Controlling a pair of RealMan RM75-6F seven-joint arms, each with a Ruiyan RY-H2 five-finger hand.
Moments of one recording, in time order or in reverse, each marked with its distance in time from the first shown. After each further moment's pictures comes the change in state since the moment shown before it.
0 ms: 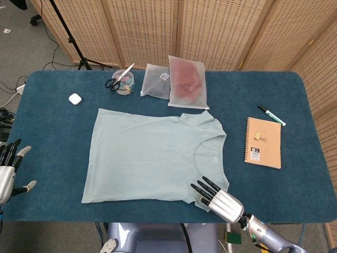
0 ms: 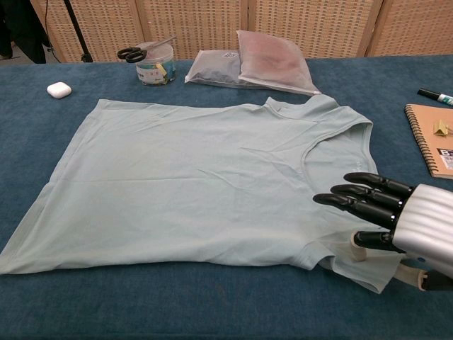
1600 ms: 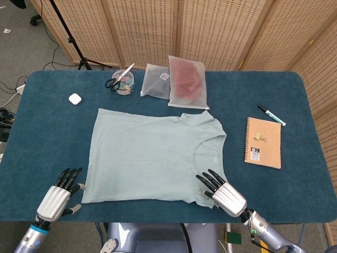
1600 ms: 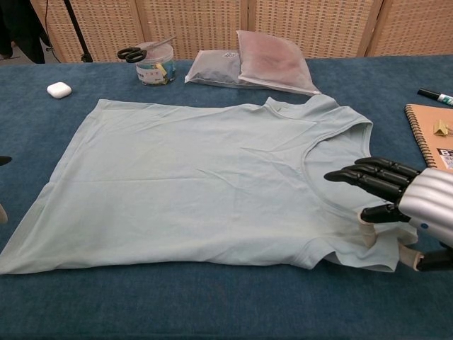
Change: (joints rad) left arm -0.014 -0.441 0.179 0.500 0.289 0.051 -0.174; right arm 0.015 -0.007 -0.016 -0.020 0.141 0.017 0.183
